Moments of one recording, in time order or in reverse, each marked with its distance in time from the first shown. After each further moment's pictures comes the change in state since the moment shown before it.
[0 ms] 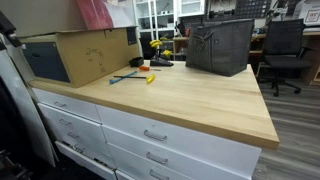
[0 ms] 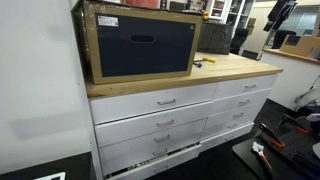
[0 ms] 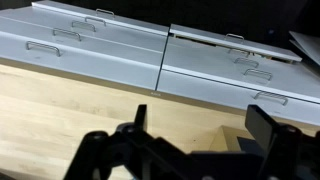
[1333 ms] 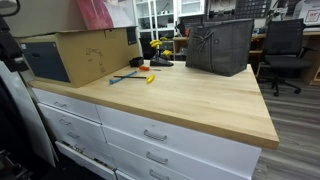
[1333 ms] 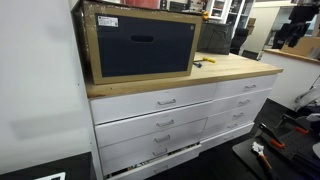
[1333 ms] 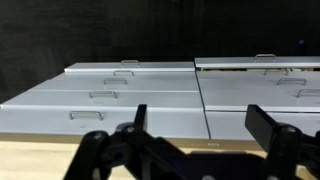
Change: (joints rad) arm -0.163 0.029 -0.099 -0.108 -0.103 -0.006 0.044
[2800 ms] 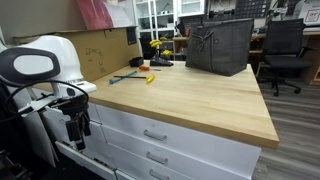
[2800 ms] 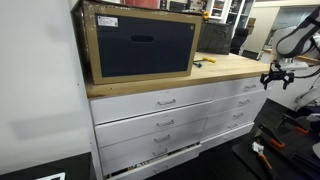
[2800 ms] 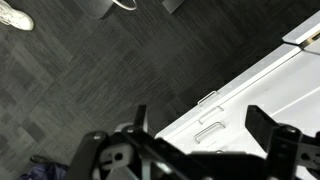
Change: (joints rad) arm -0.195 0.850 -0.181 0.120 -0.279 0.538 0.654
